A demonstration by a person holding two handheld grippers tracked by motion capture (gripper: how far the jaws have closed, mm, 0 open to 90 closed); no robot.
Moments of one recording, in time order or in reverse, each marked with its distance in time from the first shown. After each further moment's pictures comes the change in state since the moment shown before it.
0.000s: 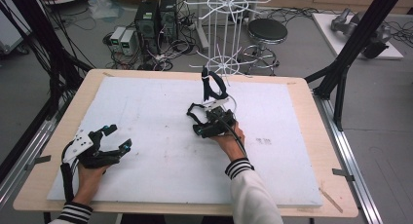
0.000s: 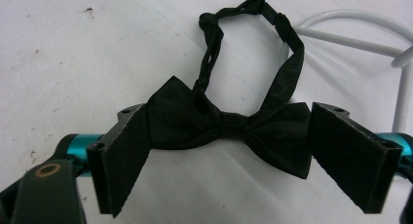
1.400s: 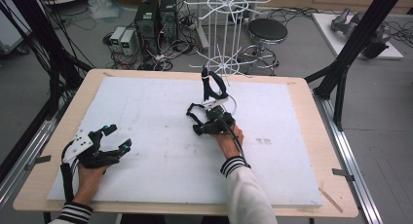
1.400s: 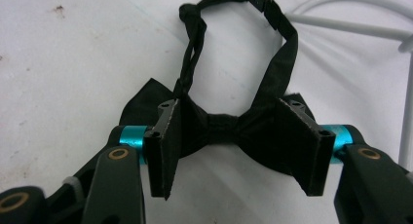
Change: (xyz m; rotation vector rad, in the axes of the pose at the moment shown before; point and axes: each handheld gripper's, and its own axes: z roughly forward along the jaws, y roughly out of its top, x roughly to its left) left arm 0.000 0.000 0.000 0.001 -0.001 -0.002; right arm -0.006 -0.002 0.014 0.021 -0.019 0.043
